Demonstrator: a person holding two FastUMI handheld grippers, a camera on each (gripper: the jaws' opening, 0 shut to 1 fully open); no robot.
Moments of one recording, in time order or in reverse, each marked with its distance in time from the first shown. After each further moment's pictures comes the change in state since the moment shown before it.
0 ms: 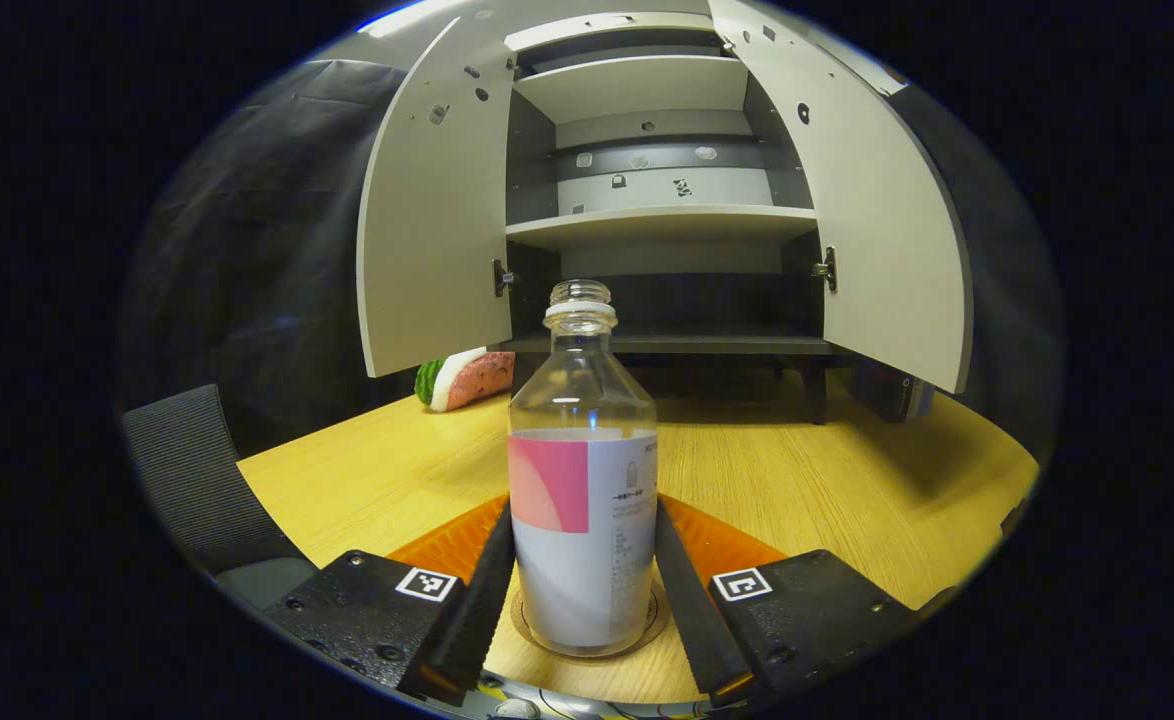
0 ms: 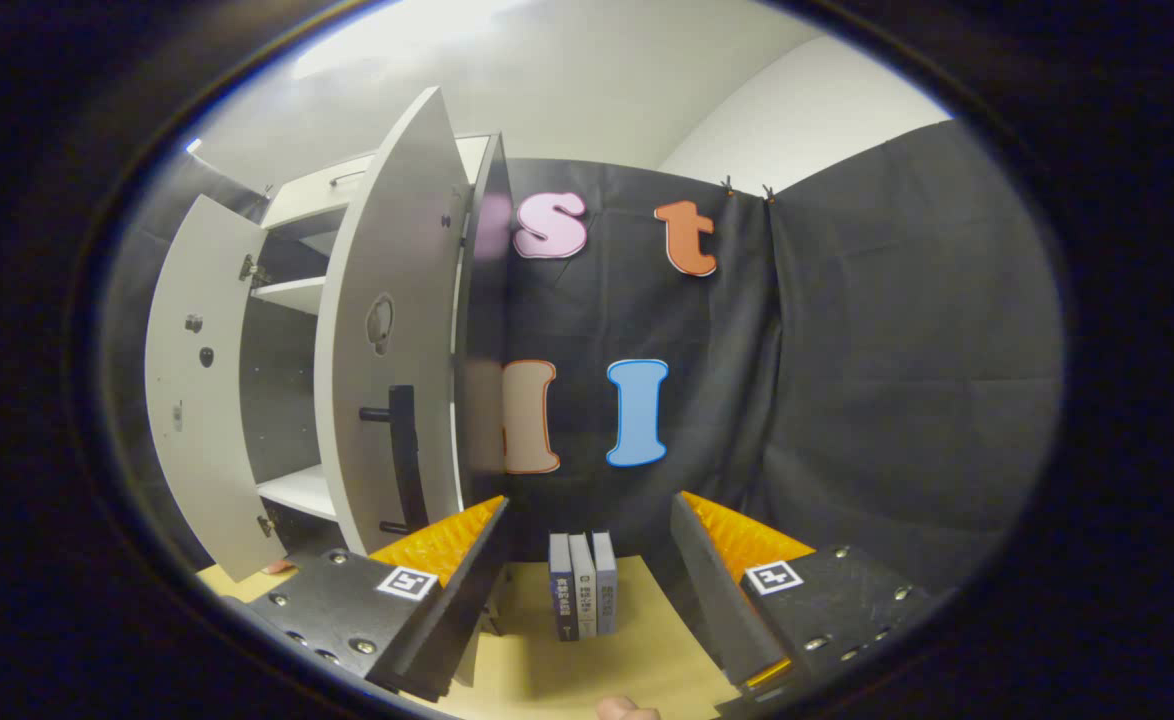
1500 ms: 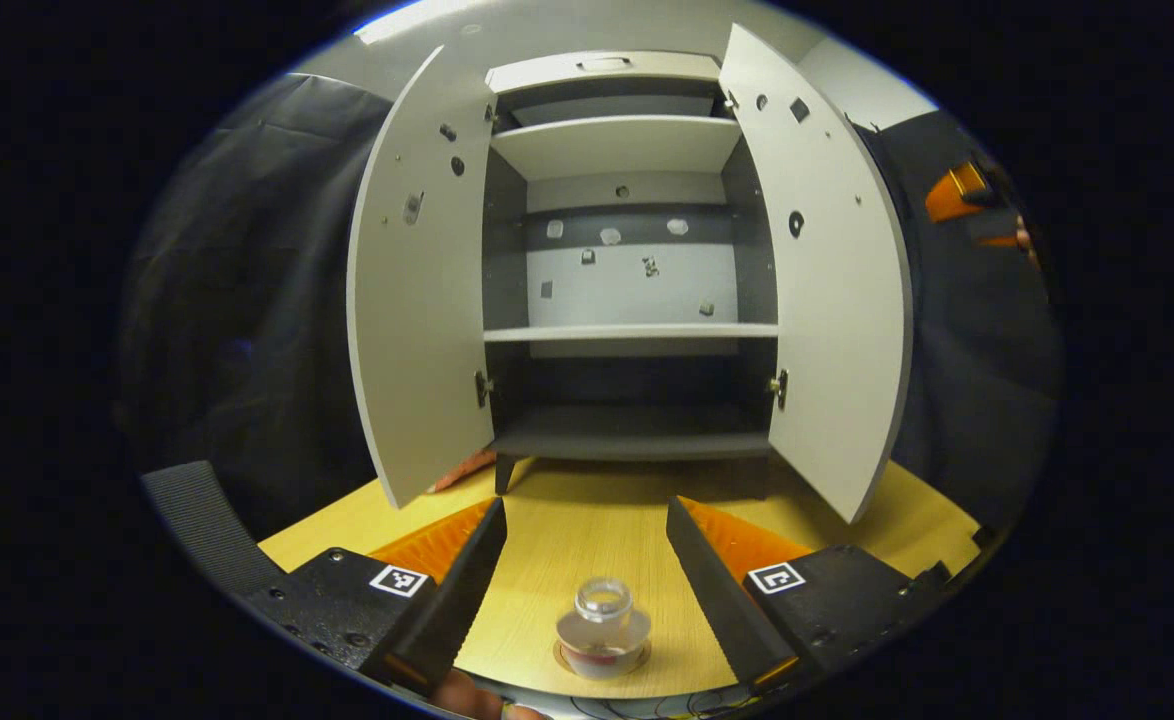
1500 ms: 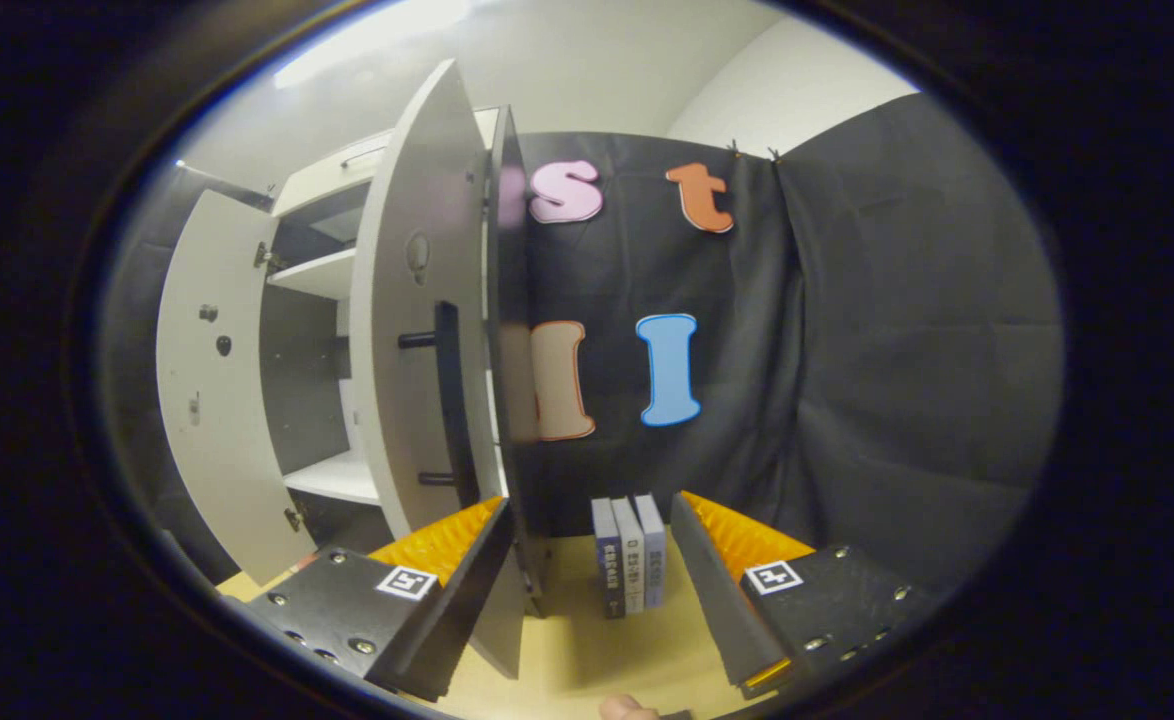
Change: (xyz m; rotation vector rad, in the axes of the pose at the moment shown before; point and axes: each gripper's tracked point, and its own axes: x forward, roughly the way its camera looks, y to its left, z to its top) left arm -0.044 0.029 0.184 -0.006 -0.100 -0.148; right arm 0.000 0.061 -0.068 0.074 0.106 0.077
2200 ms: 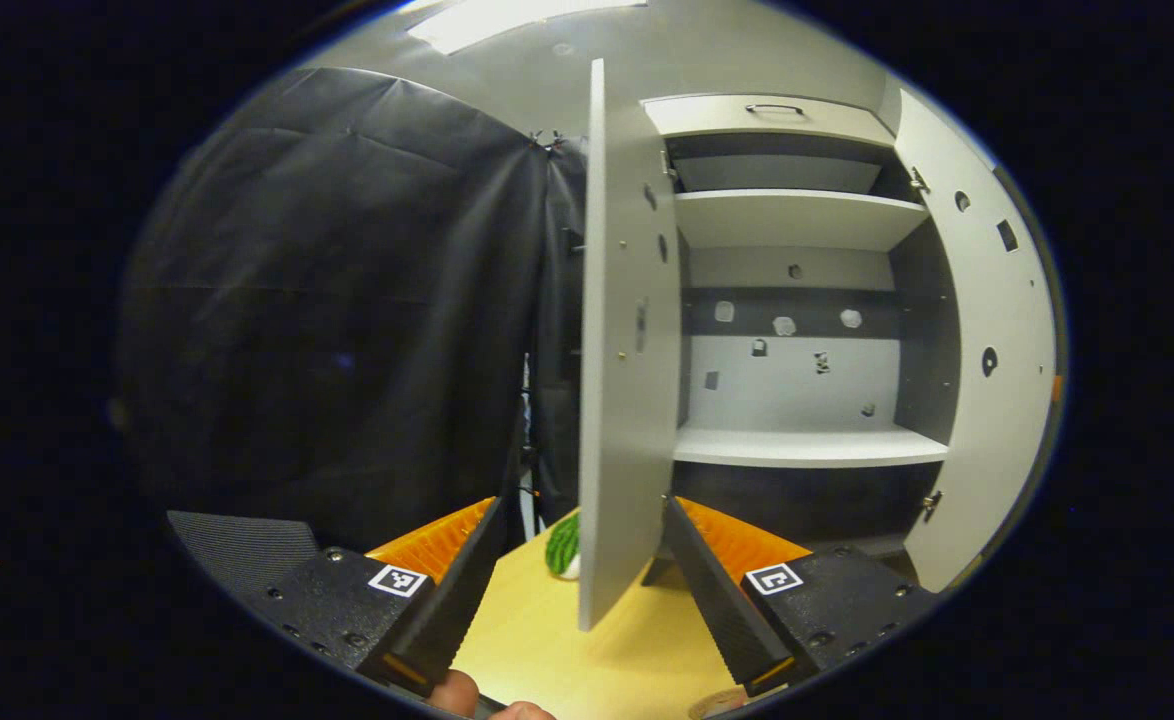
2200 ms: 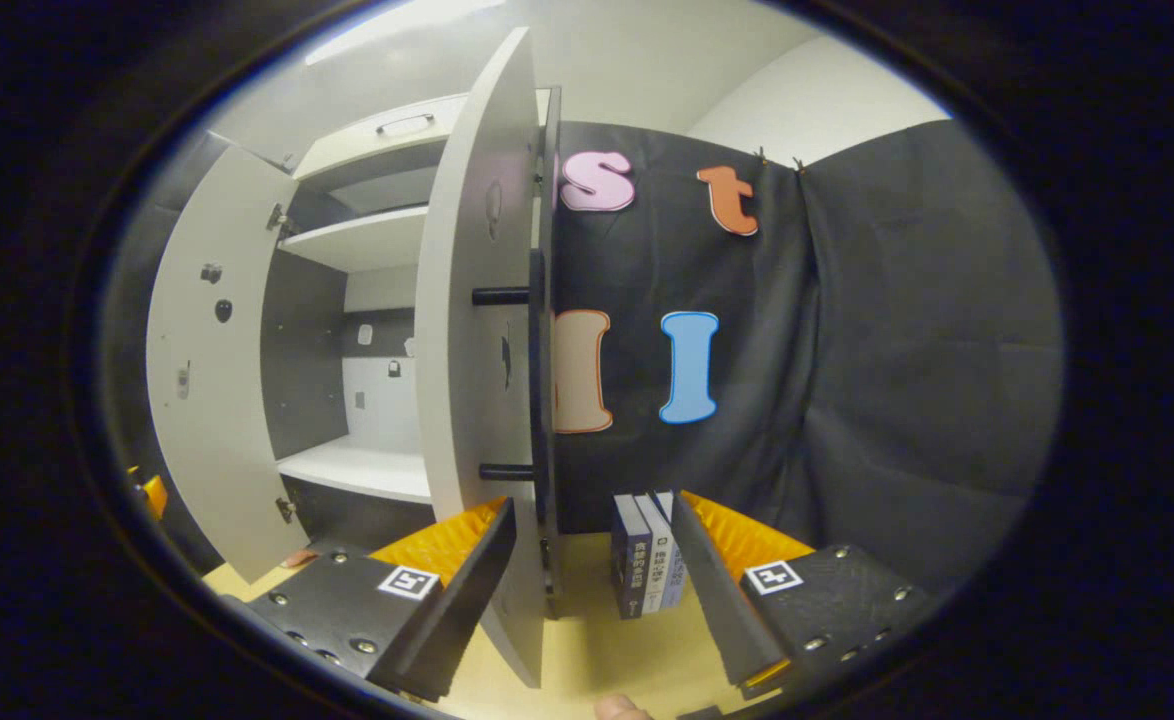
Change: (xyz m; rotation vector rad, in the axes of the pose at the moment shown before) left arm 0.025 0.226 0.119 -0.057 -0.127 0.349; right arm 0.014 0.059 -0.011 -0.052 -0.012 -0.058
